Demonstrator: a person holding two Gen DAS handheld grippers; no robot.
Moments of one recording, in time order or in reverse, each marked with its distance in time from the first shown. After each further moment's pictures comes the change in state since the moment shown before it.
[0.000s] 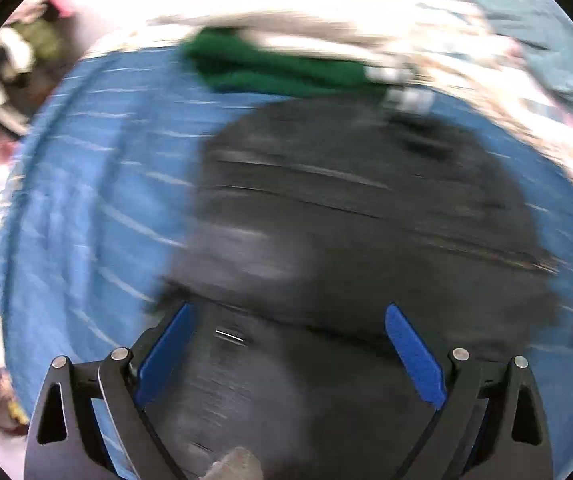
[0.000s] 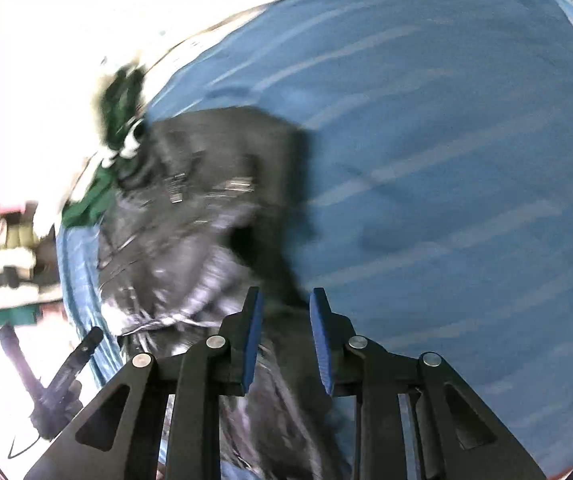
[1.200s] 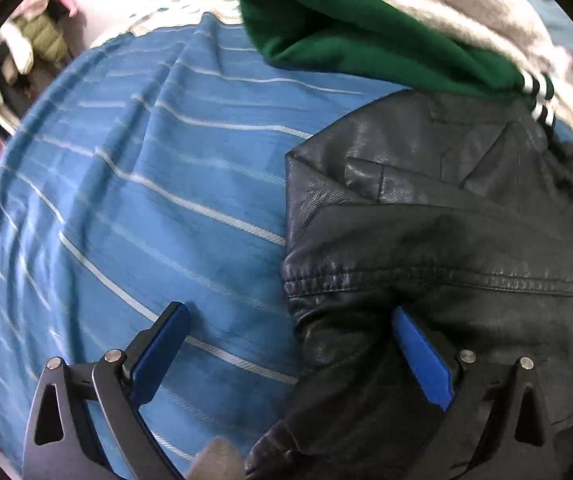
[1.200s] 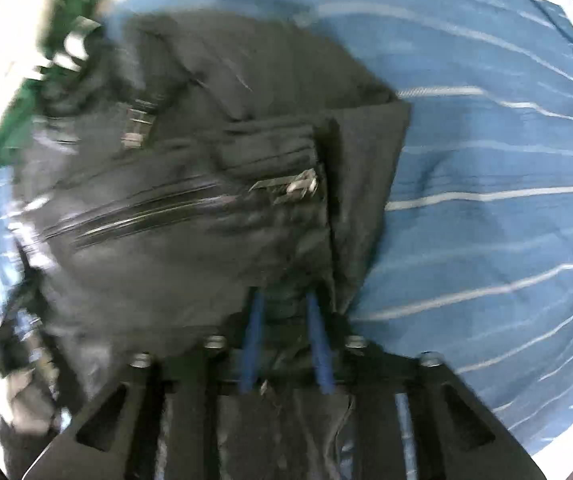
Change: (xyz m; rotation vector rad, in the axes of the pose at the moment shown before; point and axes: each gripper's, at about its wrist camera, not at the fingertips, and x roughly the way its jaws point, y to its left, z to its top) left arm 0.117 0.081 0.028 -0.025 -0.054 -0.057; right arm 0.059 0.070 -0.001 -0.072 0.122 -0.334
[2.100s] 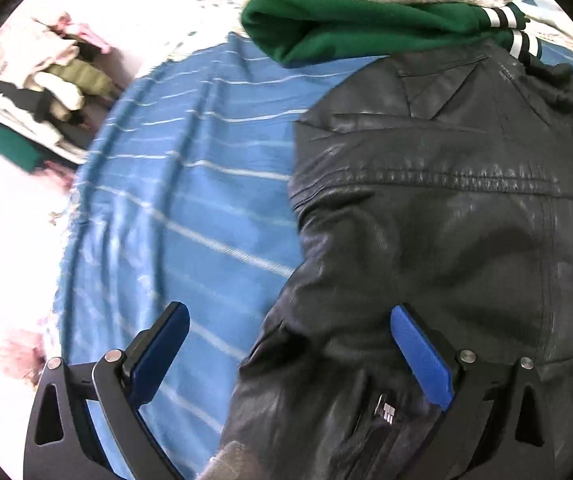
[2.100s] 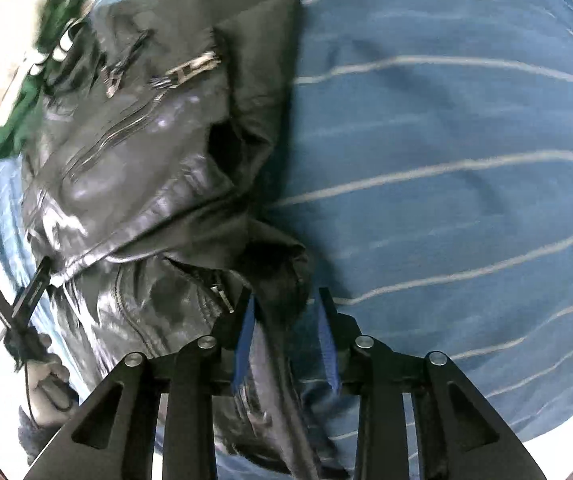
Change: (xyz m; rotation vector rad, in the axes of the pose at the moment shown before) left arm -0.058 -0.060 -0.045 0.137 0.016 0.388; right arm -0.019 -0.088 -0.028 0.039 0.125 0.096
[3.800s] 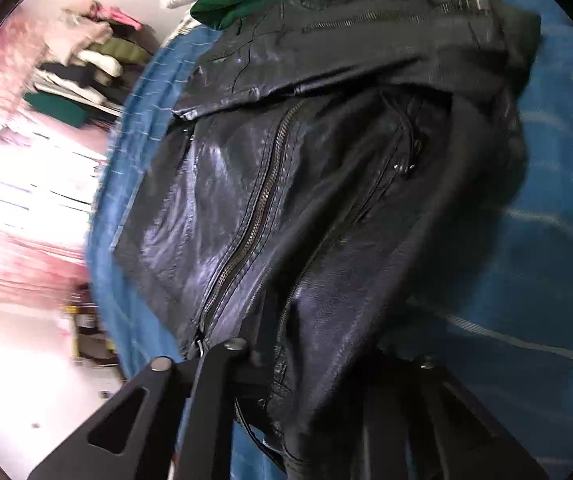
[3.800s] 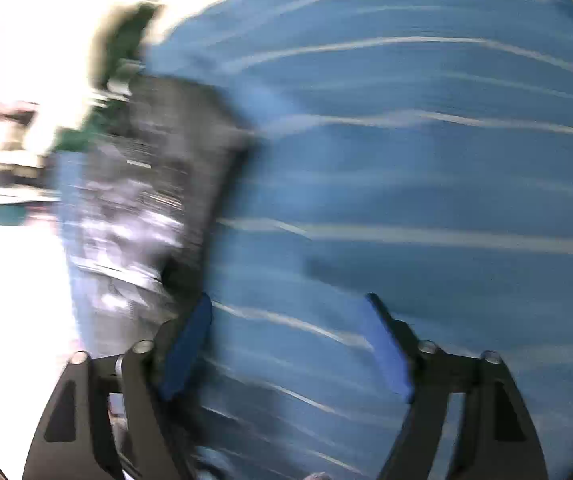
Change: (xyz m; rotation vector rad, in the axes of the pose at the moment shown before) left arm -0.149 -0.200 -0.149 -0.048 0.145 0.123; right arm -0.042 -0.130 0.122 -0.238 -0.052 0.429
